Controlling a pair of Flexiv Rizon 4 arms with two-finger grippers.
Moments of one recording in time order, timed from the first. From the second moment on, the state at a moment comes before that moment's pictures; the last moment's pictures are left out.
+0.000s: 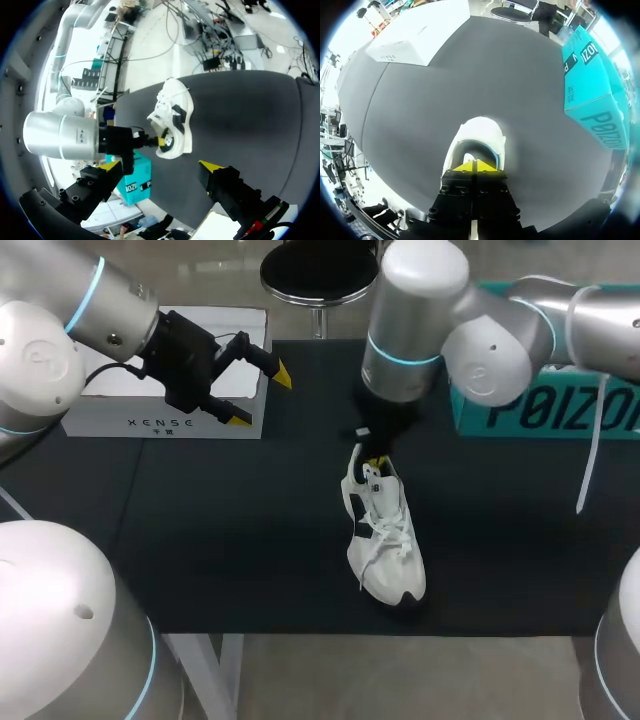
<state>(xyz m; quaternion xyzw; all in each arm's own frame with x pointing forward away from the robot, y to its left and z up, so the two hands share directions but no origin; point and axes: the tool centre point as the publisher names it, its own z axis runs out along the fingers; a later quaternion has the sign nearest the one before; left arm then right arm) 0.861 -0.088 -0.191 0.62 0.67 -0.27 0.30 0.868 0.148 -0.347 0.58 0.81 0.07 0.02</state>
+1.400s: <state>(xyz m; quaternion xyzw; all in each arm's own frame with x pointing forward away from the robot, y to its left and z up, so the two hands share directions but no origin) 0.861 -0.088 -0.191 0.62 0.67 -0.27 0.30 0.858 0.145 -0.387 0.57 0.82 0.07 0.00</state>
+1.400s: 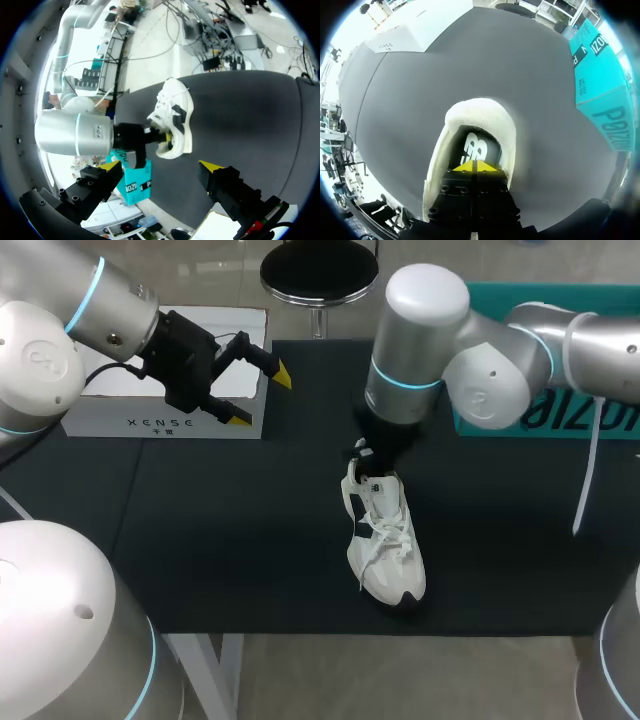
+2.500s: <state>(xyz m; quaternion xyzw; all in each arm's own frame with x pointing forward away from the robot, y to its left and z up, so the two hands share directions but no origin) 0.861 -0.088 -0.191 0.62 0.67 -0.27 0.30 0.830 0.140 -0.368 0.56 0.82 0.03 -0.01</state>
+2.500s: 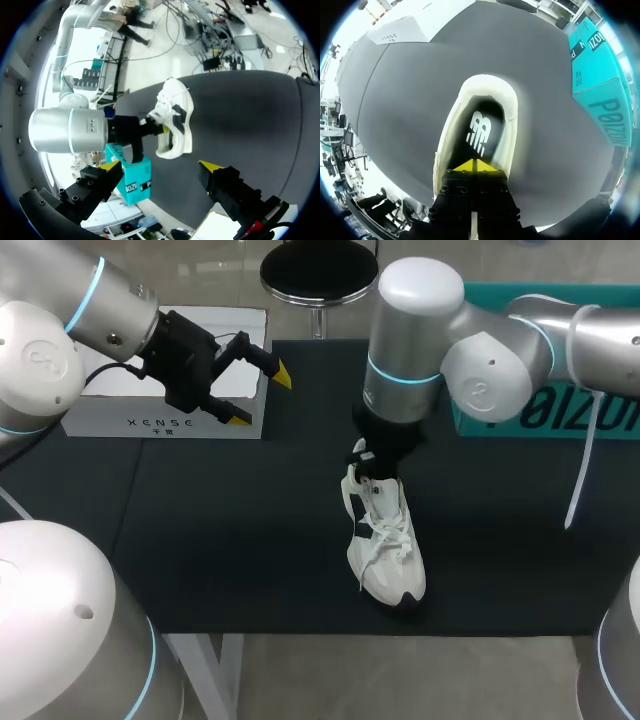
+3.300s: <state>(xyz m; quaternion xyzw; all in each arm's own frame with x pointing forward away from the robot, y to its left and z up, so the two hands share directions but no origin) 0.861 -0.088 -0.191 0.62 0.67 -0.27 0.30 0.820 0.137 -0.372 0.56 0.83 0.02 -0.02</state>
